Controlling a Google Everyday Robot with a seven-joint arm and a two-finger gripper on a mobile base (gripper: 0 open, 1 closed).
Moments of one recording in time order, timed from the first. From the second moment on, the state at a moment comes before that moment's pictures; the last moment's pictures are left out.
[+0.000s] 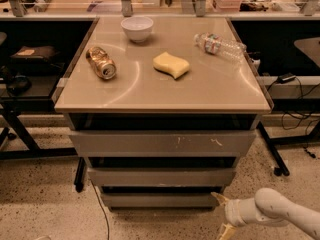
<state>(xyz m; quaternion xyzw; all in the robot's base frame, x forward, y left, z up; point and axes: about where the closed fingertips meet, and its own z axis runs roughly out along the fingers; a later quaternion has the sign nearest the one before) 0.441 -0.226 0.292 -0.64 0.68 0.20 0.29</state>
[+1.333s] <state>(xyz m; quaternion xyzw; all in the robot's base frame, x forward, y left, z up) 0.456 -0.205 0.207 -0.63 0.67 0.18 0.36</state>
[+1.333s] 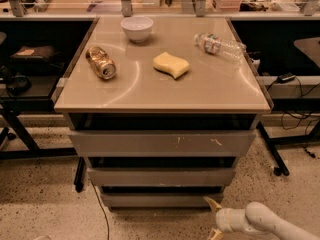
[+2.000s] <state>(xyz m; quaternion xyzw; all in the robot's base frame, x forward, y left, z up) 0.507 -0.192 0.196 -0.64 0.66 0.10 0.38</state>
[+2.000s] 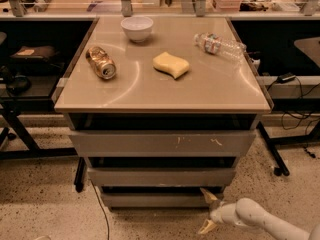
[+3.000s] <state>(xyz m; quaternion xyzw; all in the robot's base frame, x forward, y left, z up) 0.550 -0.154 0.166 -0.68 0.63 0.09 0.36</state>
